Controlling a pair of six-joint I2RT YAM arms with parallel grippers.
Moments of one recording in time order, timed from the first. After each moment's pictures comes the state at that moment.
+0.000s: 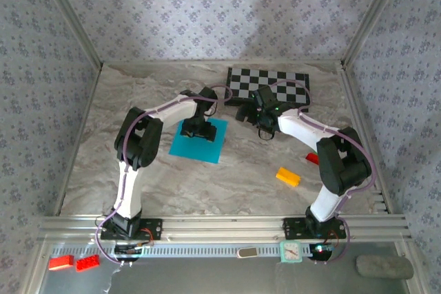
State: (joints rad) left arm -0.59 2.12 1.59 -0.97 -0.03 -0.33; right arm 0.46 1.70 1.13 -0.40 0.01 0.75
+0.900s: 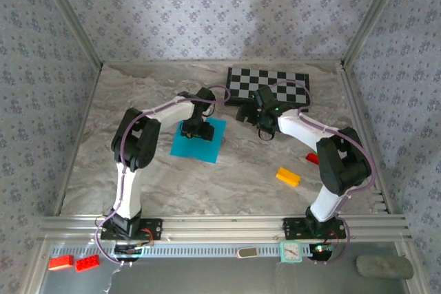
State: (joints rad) left arm -0.57 2.09 1.53 -0.92 -0.02 -0.33; right arm 0.46 1.70 1.13 -0.40 0.02 0.75
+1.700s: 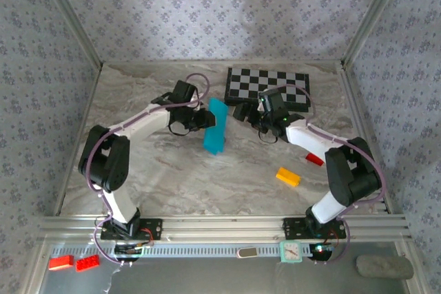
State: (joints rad) left arm -0.50 1.74 1.23 -0.47 0.46 -0.61; right arm 0.44 1.58 0.96 -0.07 -0.28 0.79
